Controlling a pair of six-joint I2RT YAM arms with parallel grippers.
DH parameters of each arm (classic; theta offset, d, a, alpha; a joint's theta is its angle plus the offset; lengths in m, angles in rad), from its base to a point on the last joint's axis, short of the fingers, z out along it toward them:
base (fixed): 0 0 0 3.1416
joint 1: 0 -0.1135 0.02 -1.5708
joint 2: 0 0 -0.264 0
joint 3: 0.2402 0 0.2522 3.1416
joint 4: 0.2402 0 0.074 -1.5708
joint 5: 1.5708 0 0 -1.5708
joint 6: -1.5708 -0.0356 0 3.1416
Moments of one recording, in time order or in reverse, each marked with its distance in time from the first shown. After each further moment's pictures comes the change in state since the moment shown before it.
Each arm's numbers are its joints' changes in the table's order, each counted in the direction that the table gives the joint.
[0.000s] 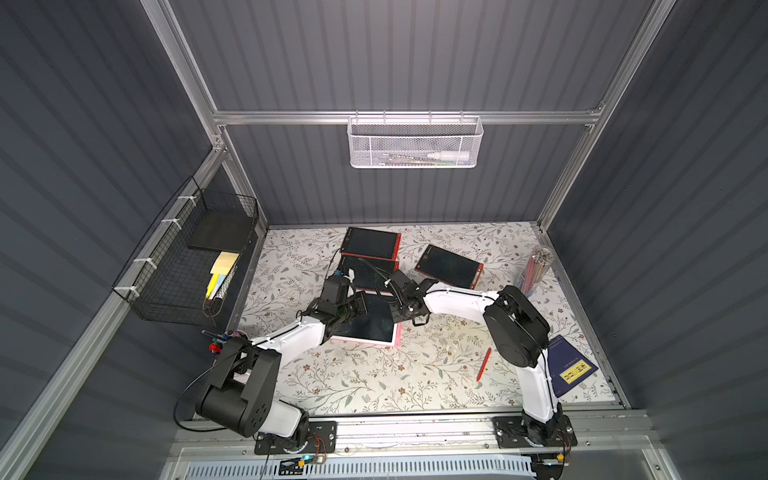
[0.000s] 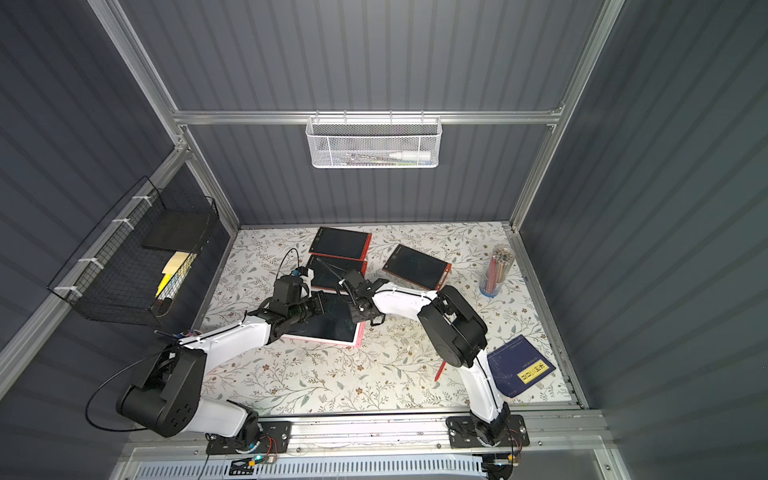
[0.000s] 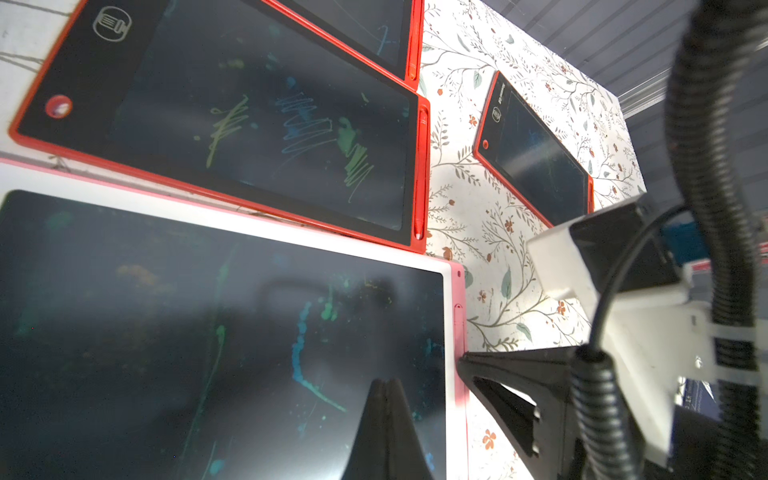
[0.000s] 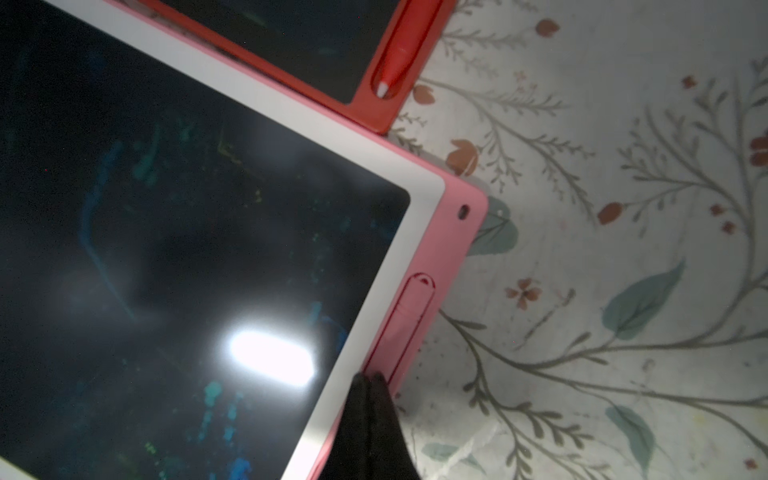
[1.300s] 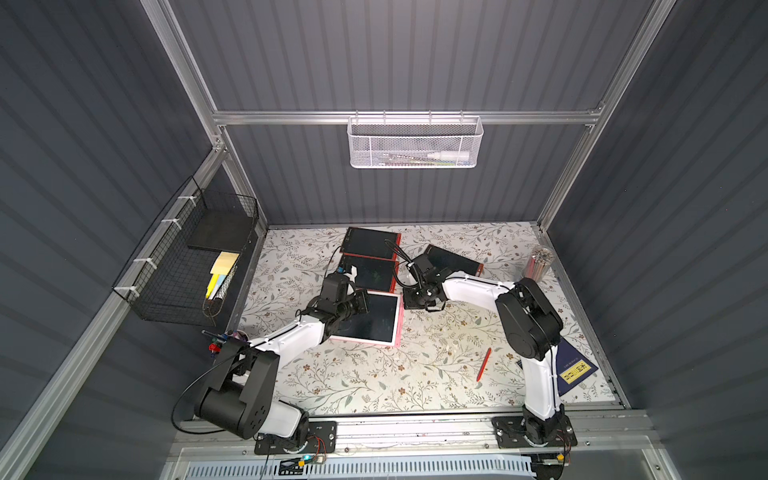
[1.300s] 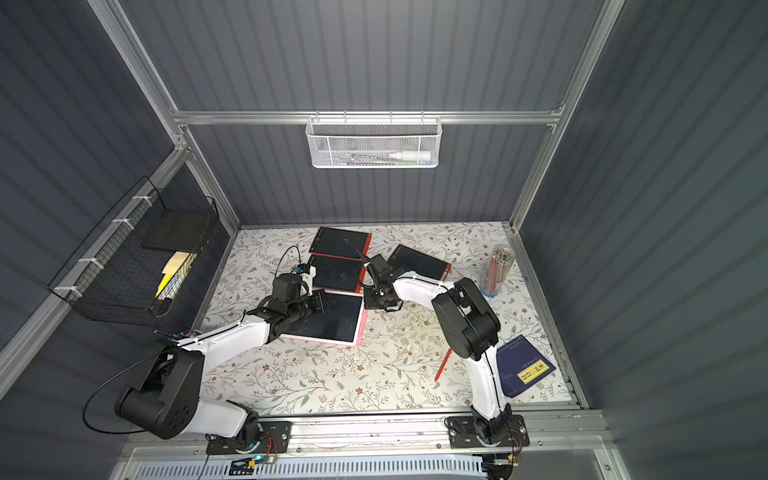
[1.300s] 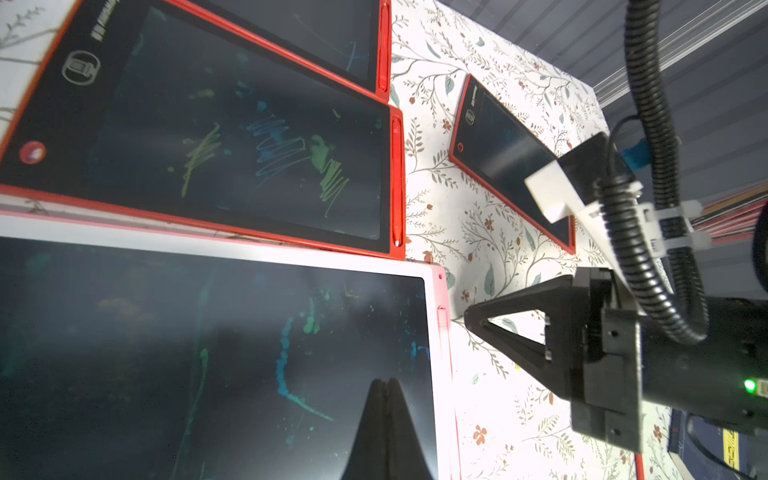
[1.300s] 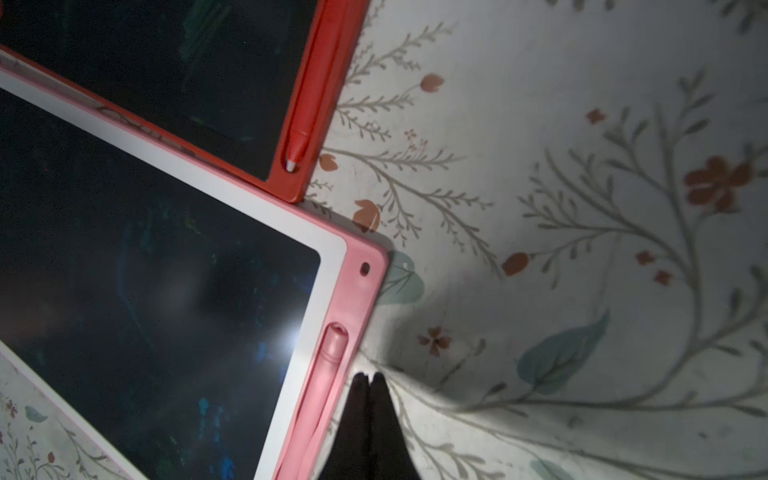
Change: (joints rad) left arm 0.000 0.001 0.015 -0.004 0.037 -0.060; right arm 0.173 0.021 -0.041 -0.082 -0.268 -0.008
